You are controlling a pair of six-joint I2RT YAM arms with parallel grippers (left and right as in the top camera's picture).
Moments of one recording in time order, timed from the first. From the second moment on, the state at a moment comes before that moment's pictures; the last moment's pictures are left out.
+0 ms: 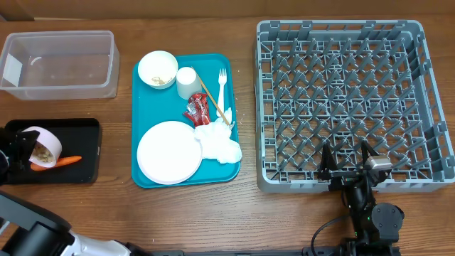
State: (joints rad) left arm 1.02 1.82 1.35 -0.80 0.84 -0.25; right arm -0.04 0.01 0.02 -0.02 -0.16 0.15
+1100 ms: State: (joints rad) left arm 1.02 1.95 1.35 -0.75 1.17 -0.09; right arm -0.04 0.01 0.02 -0.02 -0.16 0.15
